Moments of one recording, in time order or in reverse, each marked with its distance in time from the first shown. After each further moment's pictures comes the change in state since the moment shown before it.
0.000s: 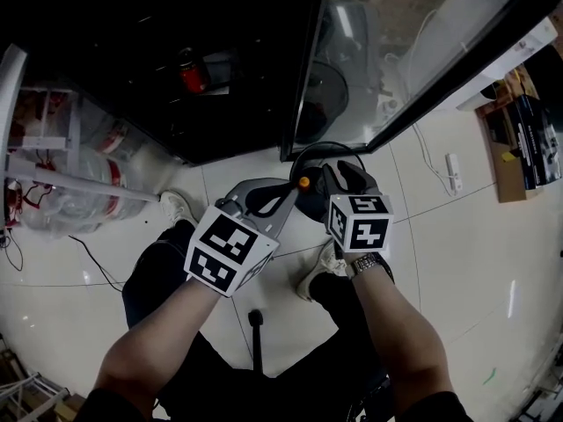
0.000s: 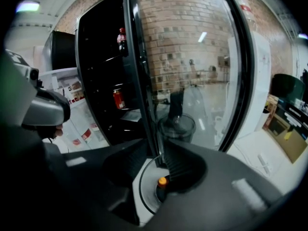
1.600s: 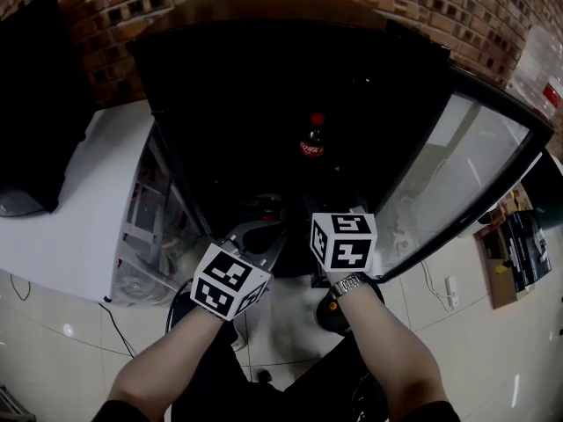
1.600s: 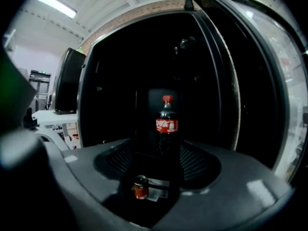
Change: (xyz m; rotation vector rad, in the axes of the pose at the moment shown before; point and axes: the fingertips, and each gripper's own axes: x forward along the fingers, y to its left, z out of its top) left arm -0.161 0.159 0.174 0.133 -0.252 0.223; right arm 0.003 0.172 0.353 -0.184 -0.415 0.080
